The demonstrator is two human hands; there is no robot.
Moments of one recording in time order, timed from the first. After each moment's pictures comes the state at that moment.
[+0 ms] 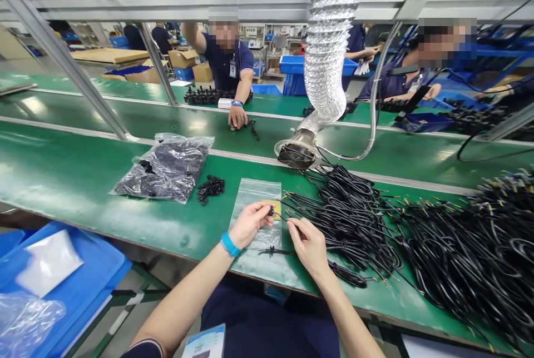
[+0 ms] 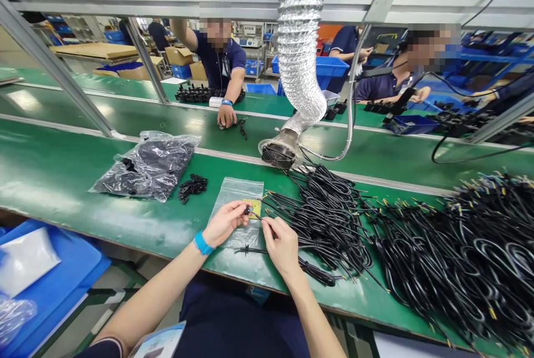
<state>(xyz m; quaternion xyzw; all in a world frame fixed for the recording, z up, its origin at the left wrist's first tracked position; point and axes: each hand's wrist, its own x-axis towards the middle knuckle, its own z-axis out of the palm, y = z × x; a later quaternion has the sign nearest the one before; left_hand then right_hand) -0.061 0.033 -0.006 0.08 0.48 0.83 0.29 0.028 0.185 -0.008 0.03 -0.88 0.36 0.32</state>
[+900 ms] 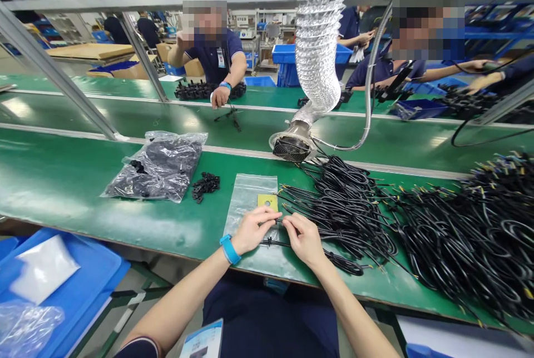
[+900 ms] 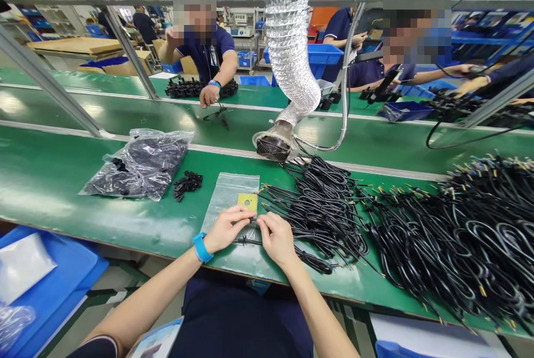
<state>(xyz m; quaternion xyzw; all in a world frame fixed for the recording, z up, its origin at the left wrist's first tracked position) -0.045 0.027 -0.010 0.38 0.72 0.58 0.06 0.029 0.188 -0.011 0.07 -0.90 0.34 0.27</state>
